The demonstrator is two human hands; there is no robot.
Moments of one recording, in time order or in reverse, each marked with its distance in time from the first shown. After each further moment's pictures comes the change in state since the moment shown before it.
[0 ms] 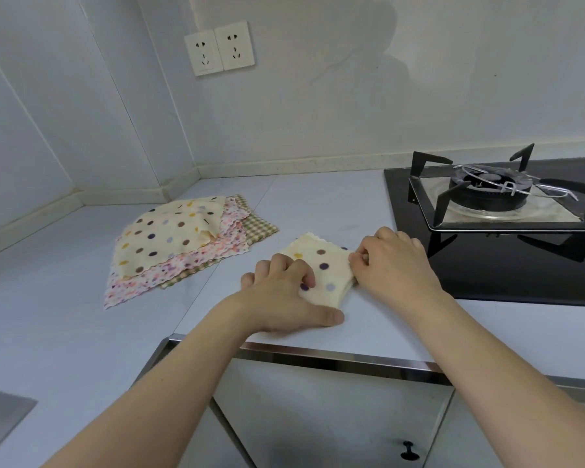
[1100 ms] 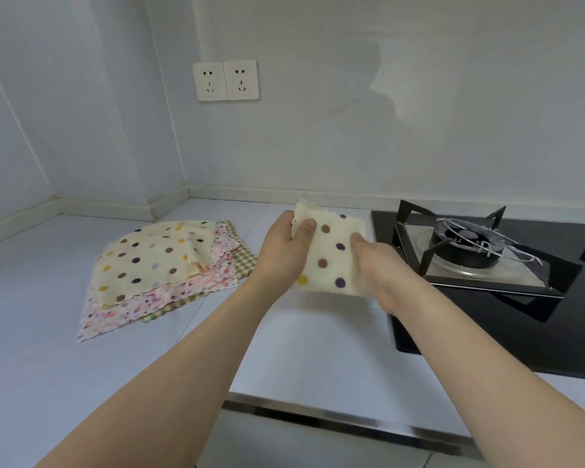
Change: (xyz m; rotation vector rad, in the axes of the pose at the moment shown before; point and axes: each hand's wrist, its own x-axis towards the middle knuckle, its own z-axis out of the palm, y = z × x) left_hand 0.069 0.030 -0.056 -1.042 0.520 0.166; right_hand 0.058 -0.020 -0.057 1.126 -0.219 0.597
